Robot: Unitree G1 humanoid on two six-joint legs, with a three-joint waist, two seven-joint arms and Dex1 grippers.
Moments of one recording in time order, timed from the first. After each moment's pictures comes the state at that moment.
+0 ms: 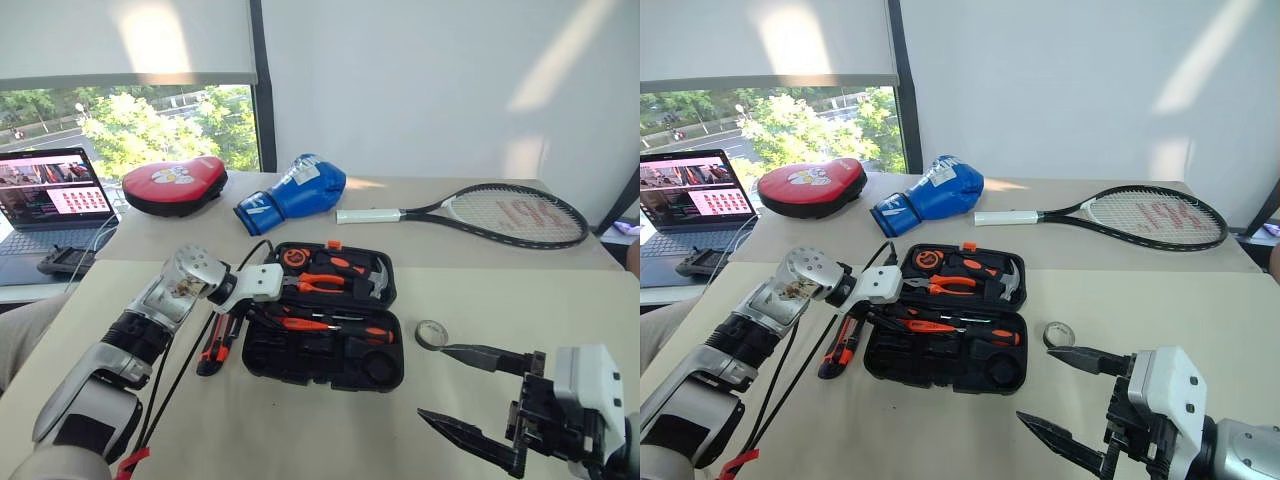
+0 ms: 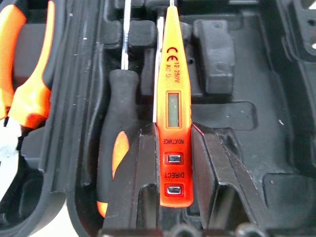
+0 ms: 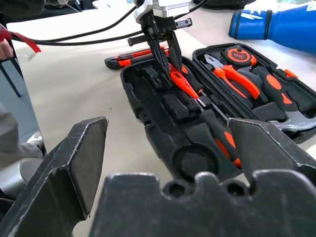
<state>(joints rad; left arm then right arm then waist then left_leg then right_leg) -0.86 0.70 -0.44 0.39 -0.04 0.11 -1.47 0.54 -0.82 -0.65 -1.02 0.92 0.50 0.77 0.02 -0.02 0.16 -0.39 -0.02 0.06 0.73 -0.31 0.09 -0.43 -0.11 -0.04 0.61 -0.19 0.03</state>
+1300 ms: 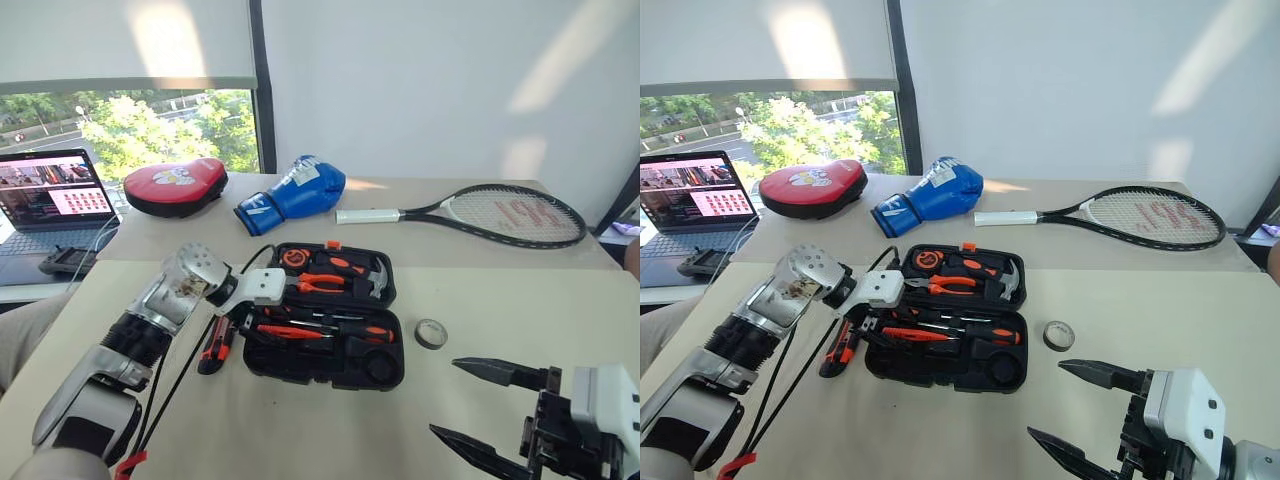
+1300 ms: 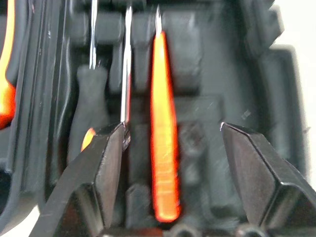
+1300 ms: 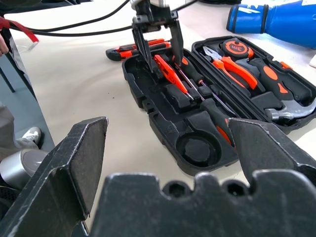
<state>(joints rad) -0.81 0.72 -0.33 0.19 -0.10 0.37 -1.55 0.65 -0.77 -0.69 -1.02 0.86 0.43 0.85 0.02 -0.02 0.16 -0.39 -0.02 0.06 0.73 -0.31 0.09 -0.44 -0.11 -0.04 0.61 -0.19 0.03</state>
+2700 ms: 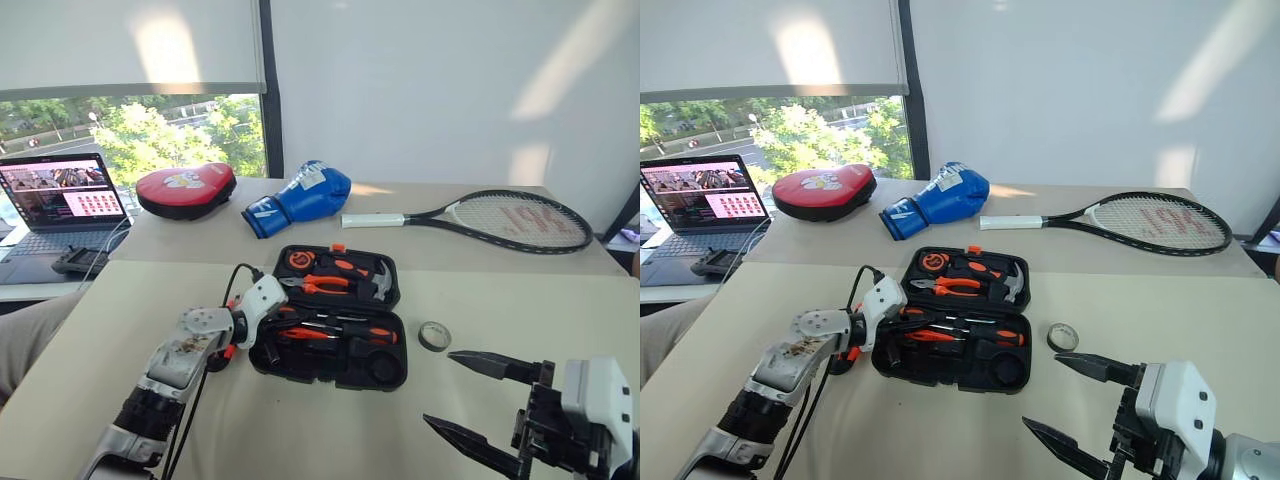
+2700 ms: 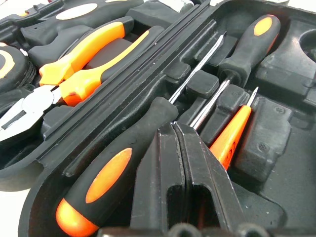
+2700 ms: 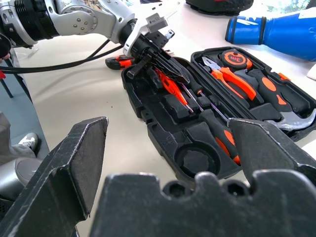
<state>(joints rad) -0.45 0.51 -0.17 0.01 -0.20 0.46 -0.93 0.61 -0.79 -0.64 -1.02 0.87 0.43 0.78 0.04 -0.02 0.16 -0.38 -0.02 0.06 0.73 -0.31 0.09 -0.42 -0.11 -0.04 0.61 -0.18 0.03</state>
